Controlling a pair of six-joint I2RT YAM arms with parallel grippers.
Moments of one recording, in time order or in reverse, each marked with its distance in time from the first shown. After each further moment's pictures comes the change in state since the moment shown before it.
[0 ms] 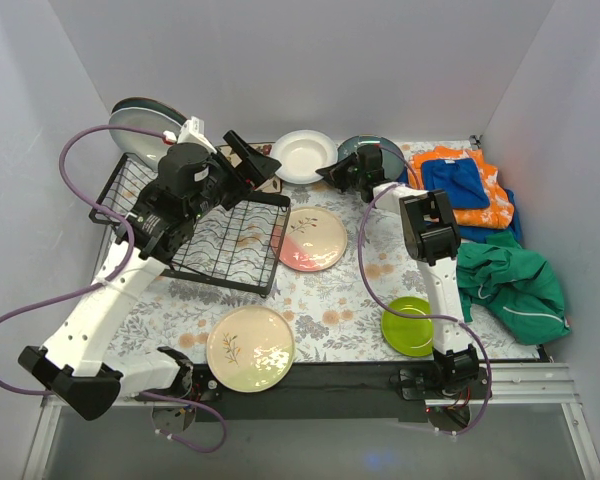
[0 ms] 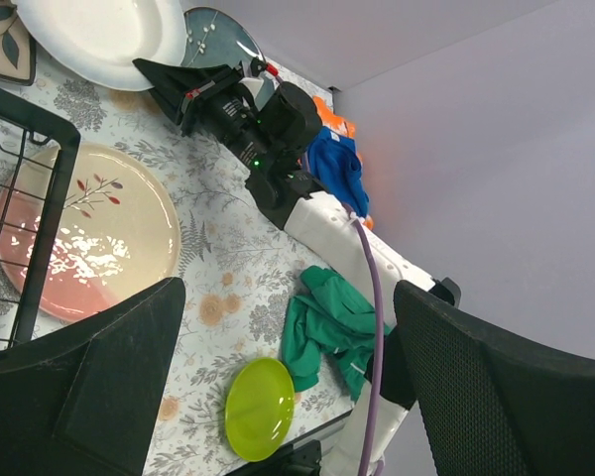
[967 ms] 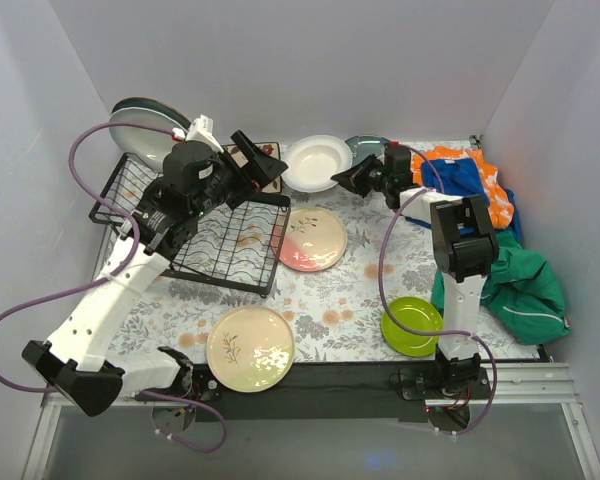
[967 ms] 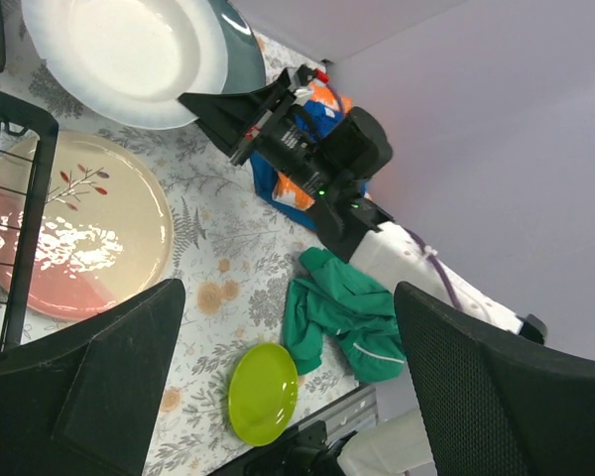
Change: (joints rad) left arm 0.000 0.017 -0.002 0.022 0.060 0.022; right arm -0.074 -0.350 -0.381 0.042 -0.177 -0.101
